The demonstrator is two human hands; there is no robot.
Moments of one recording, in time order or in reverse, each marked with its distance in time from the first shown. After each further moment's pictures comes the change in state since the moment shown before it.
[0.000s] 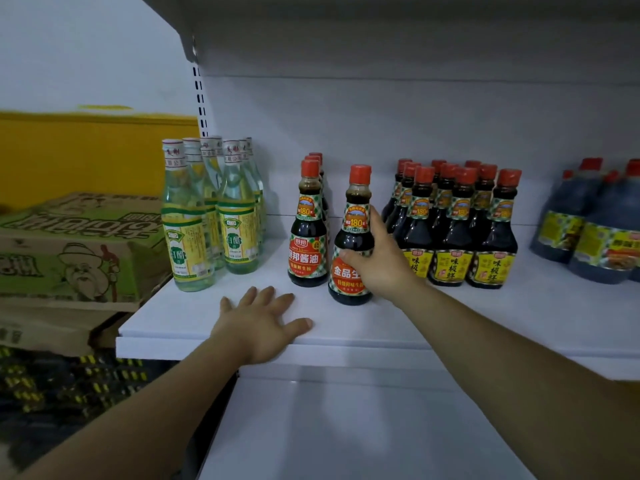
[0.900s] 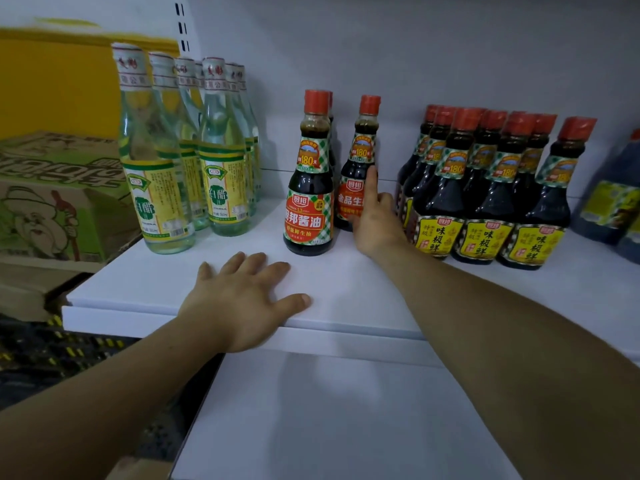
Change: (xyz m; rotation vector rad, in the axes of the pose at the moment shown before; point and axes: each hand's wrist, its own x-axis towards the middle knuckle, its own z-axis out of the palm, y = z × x) left_hand 0.003 -0.001 0.006 0.023 0.049 0.005; right_hand 0.086 0.072 0.033 -0.630 0.040 -0.033
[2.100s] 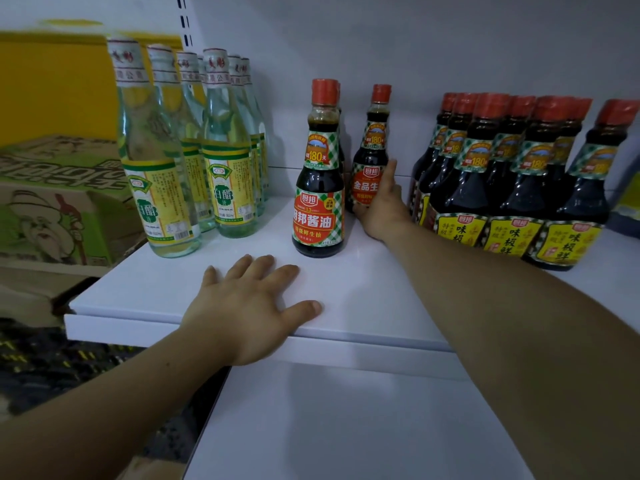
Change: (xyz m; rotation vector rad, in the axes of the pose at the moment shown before) left_hand -0.002 0.002 0.001 -0.003 0.036 -0.003; right_hand 0.050 0.010 0.020 0.208 -0.025 0.117
